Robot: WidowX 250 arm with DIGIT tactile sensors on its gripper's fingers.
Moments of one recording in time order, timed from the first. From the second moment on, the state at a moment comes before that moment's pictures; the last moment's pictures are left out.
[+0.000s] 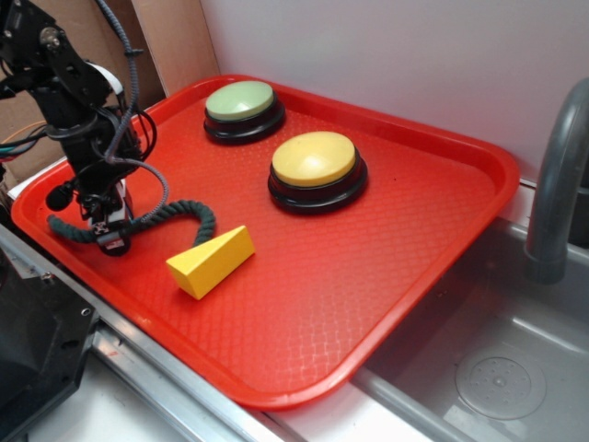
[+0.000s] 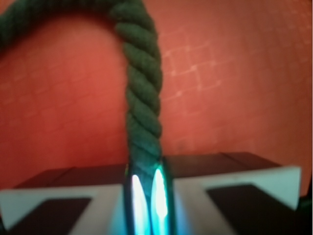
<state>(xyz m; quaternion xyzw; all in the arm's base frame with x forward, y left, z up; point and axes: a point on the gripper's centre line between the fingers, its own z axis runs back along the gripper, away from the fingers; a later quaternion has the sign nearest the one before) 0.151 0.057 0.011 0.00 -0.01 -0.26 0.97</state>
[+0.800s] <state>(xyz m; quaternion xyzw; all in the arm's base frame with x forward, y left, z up) 0.164 0.018 0.118 -0.03 0.00 -0.04 1.00</state>
